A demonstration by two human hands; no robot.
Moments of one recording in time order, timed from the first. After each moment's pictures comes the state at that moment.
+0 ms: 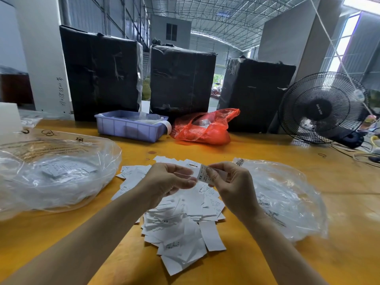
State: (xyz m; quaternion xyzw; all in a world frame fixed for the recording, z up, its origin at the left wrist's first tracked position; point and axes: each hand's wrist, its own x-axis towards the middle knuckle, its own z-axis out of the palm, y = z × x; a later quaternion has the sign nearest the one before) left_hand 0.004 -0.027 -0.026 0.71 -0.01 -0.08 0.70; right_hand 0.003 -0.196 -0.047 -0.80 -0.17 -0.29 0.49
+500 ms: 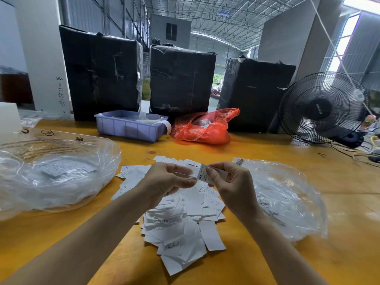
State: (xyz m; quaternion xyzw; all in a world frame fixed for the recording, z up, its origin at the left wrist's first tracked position) left_hand 0.006 -0.028 -0.027 0.70 -0.01 -0.06 0.71; right_hand 0.002 -0.196 -0.047 -0.80 -0.17 -0.28 0.50
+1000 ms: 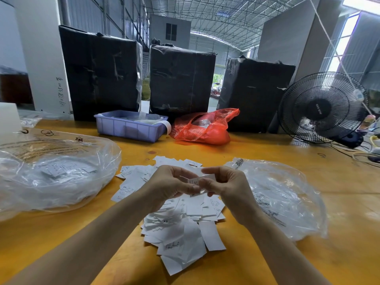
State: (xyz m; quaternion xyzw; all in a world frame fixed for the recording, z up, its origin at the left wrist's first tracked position) left_hand 0.007 -0.032 -0.034 0.73 -0.05 -0.07 0.68; right_hand -0.001 -0.196 -0.045 -0.74 -0.17 -0.09 0.65
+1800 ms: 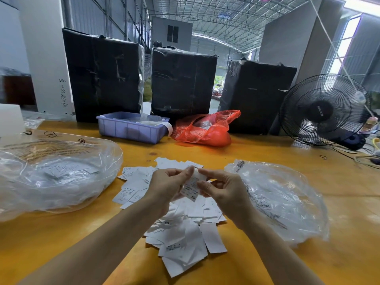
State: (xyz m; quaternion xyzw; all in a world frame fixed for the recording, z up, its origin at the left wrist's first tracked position) left_hand 0.008 -0.042 -0.042 0.63 0.03 0.01 0.78; right_hand -0.001 -0.189 -0.049 -0.78 -0.17 -0.13 0.58
